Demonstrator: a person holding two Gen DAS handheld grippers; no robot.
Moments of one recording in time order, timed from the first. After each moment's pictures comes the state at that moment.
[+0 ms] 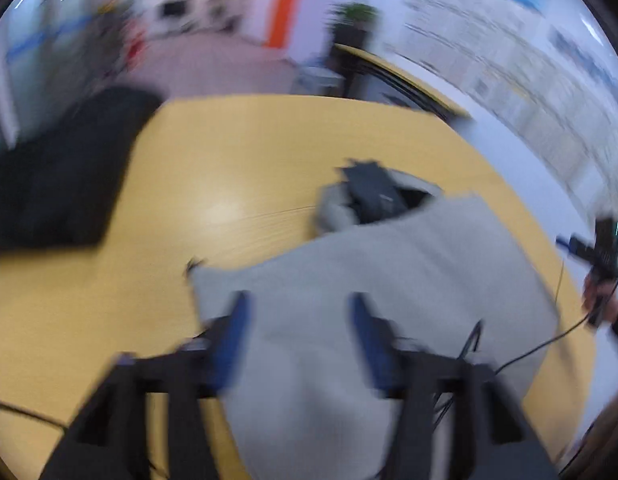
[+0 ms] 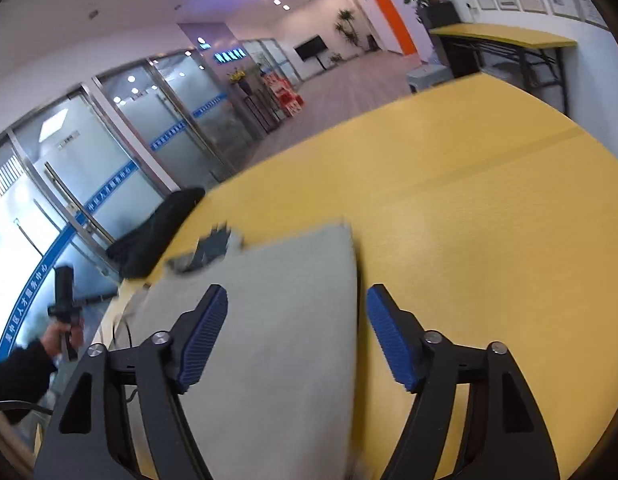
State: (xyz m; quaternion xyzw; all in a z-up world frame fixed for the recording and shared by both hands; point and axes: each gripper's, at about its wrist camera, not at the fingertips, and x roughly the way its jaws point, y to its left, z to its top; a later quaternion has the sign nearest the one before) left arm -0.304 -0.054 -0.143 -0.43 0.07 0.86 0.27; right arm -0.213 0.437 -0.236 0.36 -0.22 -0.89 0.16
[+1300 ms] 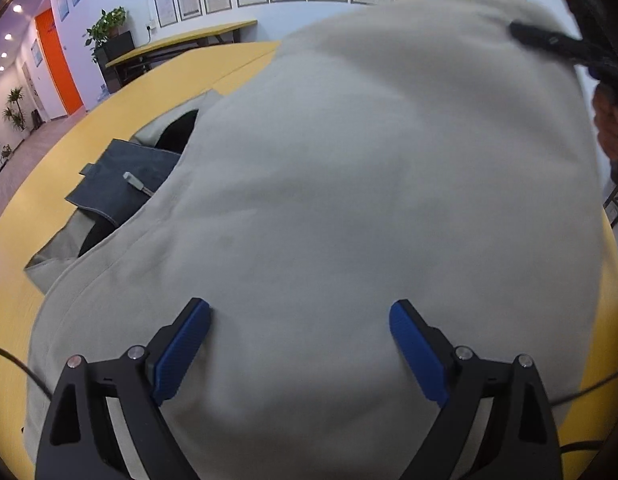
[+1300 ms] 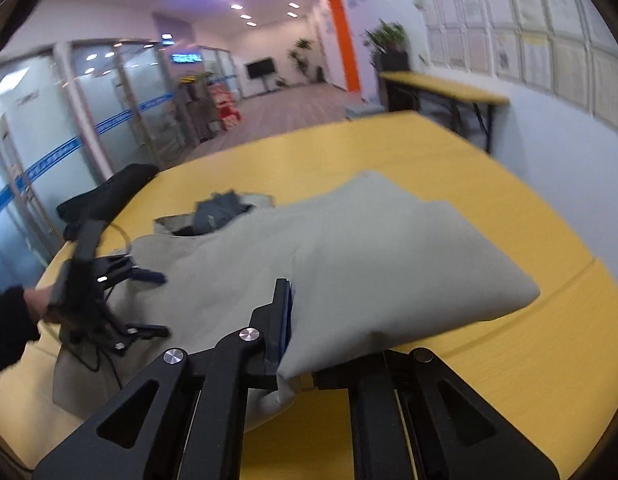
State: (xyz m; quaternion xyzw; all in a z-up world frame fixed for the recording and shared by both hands) left arm -0.189 0.231 -0.245 -0.38 0.28 0.73 0.50; right arm -0.084 0.337 -0.181 0.30 -0.07 -0.95 0.04
